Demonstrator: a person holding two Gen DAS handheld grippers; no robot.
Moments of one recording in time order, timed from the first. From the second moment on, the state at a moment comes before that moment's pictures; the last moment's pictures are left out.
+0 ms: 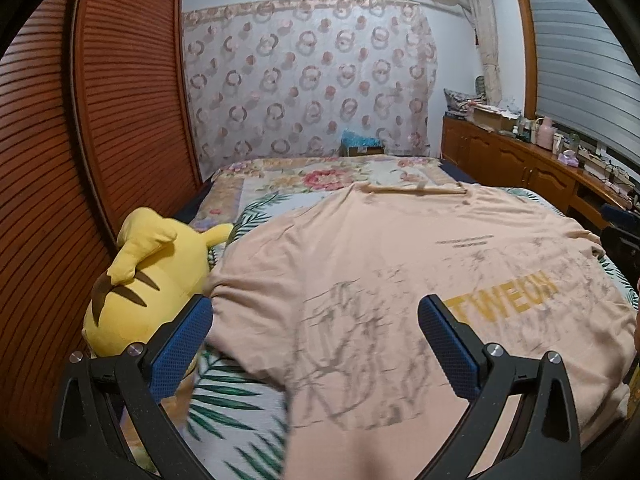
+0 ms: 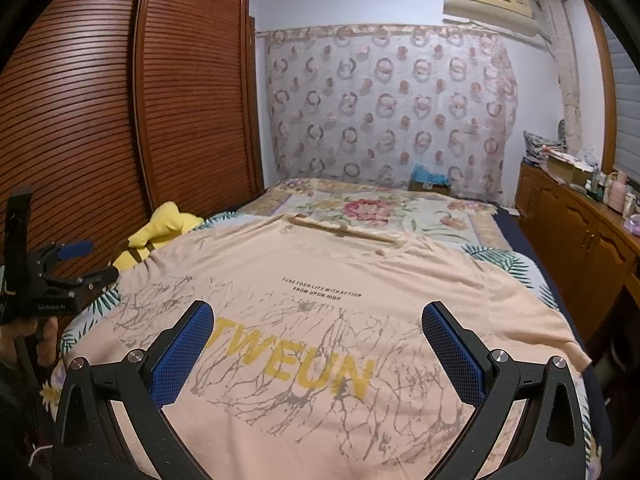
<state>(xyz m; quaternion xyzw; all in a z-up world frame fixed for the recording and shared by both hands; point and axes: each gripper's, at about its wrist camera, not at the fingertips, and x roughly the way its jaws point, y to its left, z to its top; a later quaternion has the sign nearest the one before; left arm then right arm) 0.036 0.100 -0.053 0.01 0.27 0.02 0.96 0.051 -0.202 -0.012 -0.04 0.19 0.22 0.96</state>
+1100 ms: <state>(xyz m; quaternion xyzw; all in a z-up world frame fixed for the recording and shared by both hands) 0.088 0.195 -0.106 -0.07 0.42 -0.01 0.91 0.113 -0.166 0.001 -0.11 0.28 0.32 0.90</state>
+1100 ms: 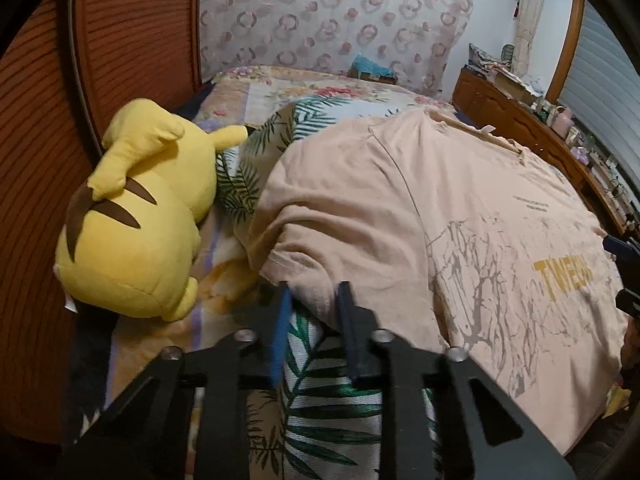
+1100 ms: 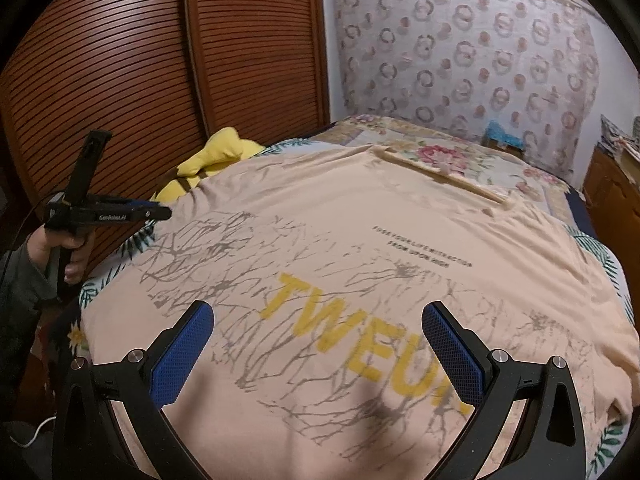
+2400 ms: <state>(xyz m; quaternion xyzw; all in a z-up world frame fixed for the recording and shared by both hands) 0.067 0.155 -0.023 -0.04 0.28 -0.01 0.96 0.135 -0.167 0.017 -0.12 0.27 0.38 0.88</state>
